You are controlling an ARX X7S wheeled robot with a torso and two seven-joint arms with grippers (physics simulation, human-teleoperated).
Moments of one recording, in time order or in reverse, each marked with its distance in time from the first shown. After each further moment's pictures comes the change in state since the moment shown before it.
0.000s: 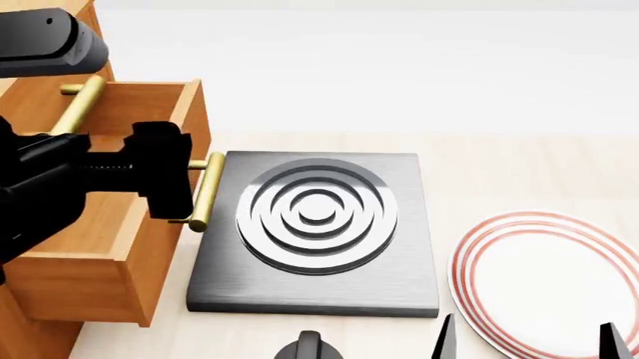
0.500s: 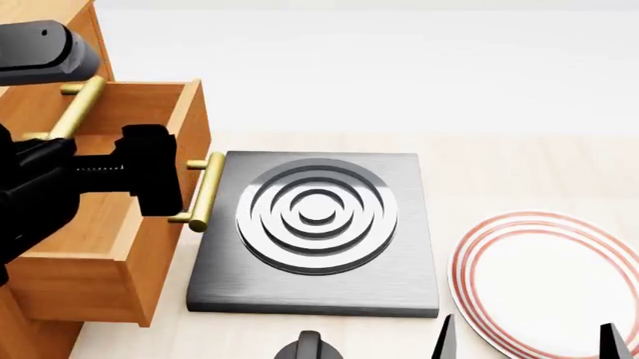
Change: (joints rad) left arm 0.039 -0.022 0.004 -0.010 0.087 0.021 0.040; right arm -0.005 -0.001 0.006 -0.003 0.000 0.003 -0.001
